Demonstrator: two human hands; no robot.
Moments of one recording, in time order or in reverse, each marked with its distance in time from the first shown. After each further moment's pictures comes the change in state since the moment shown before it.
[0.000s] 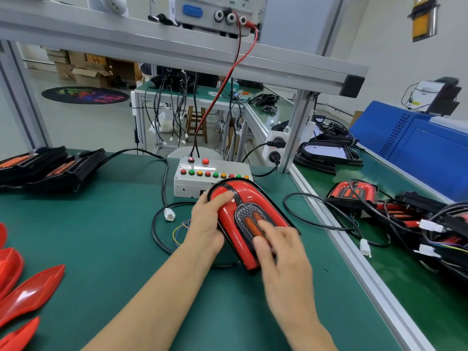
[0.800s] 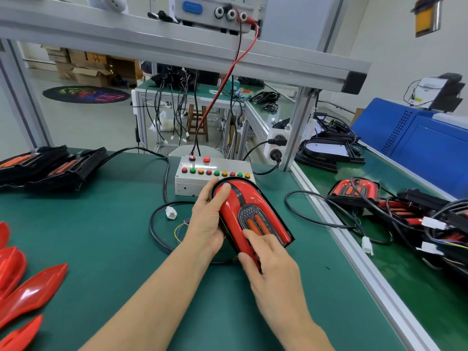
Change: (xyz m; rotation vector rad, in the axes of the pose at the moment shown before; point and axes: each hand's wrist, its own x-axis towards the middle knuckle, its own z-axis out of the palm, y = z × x) left_hand -0.002 0.001 -0.002 -0.029 -0.017 0.068; right_hand -0.007 -0.001 0.010 -0.138 -0.186 -0.099
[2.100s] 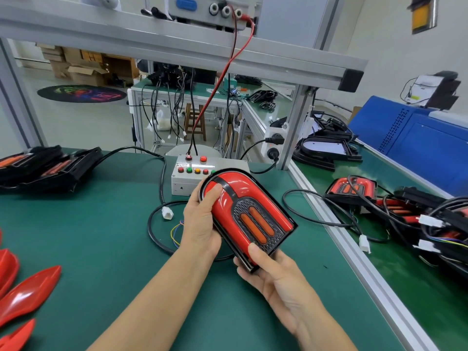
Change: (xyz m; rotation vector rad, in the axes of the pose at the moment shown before) left_hand -0.006 -0.001 -0.001 -0.064 0.010 0.056; right_hand 0.005 0.014 -0.007 1.389 -0.172 0.787
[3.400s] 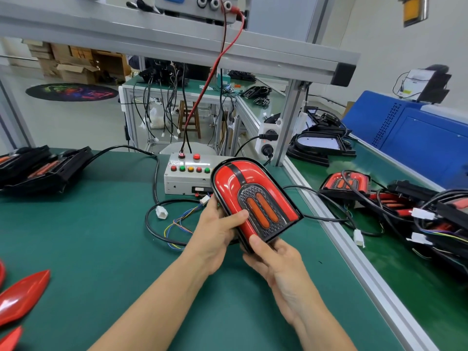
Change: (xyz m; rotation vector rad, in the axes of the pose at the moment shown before) left_hand -0.019 -0.015 -0.002 0.264 -0.322 -0.101; right_hand 0.006 -0.005 -0.009 -0.169 0.037 -0.175
